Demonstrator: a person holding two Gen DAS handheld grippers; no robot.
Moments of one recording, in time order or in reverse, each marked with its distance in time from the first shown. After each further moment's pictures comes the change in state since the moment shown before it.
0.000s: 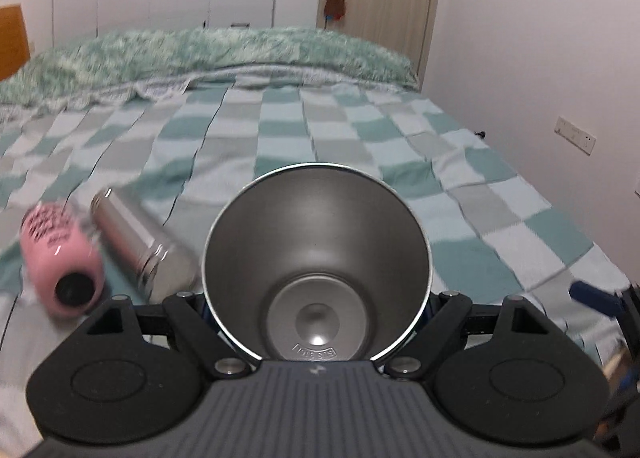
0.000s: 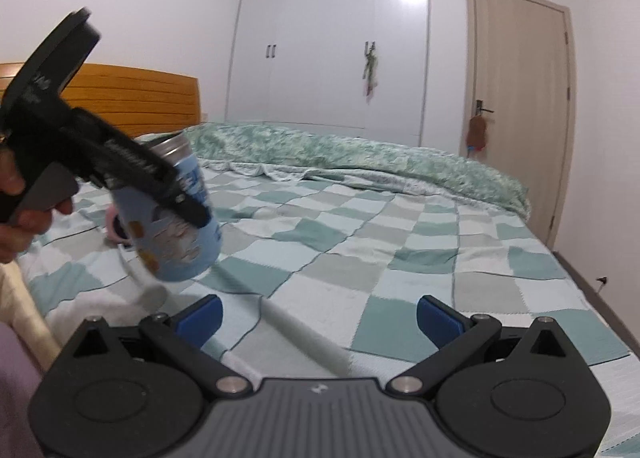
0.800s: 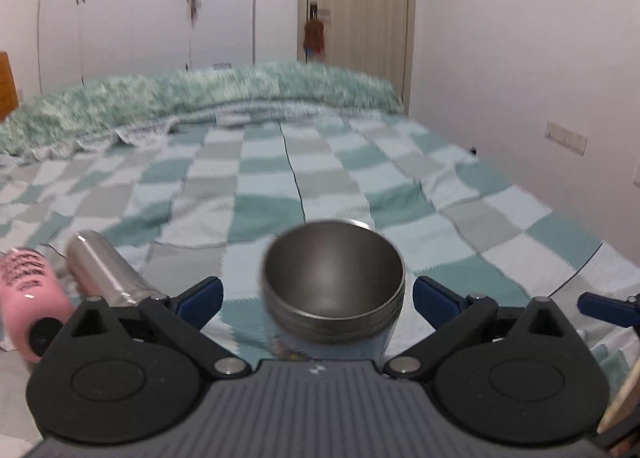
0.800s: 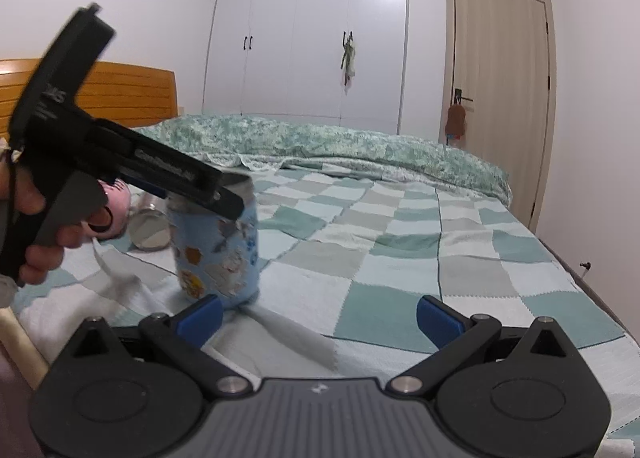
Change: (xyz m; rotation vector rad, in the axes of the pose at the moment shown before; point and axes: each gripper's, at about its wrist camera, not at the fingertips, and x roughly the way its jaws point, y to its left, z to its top) left arm 0.011 -0.014 -0.013 0.080 -0.143 -0.001; right arm 0.004 0.010 -0.006 0.026 0.009 -0.039
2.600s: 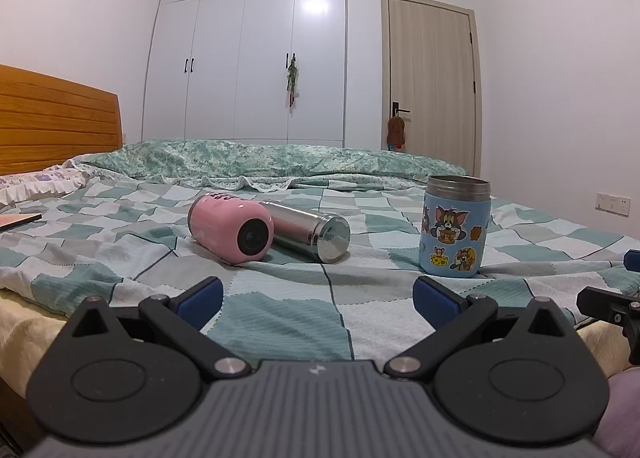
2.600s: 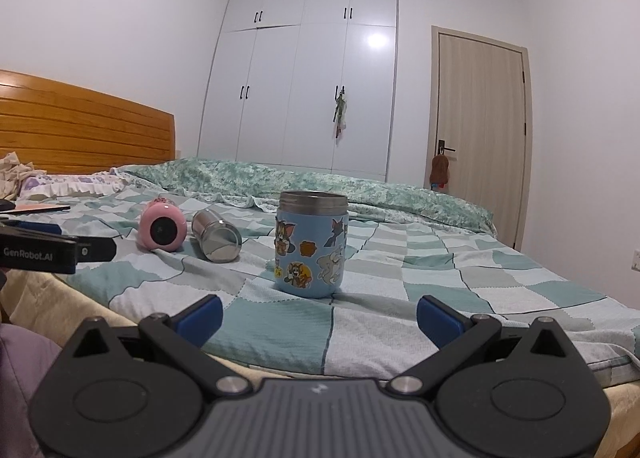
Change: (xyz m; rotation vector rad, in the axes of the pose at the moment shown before) left arm -0.157 0.083 -0.176 -0.090 -0.318 0.214; right arm -0.073 0.112 -0.060 -0.004 -0.163 -0.083
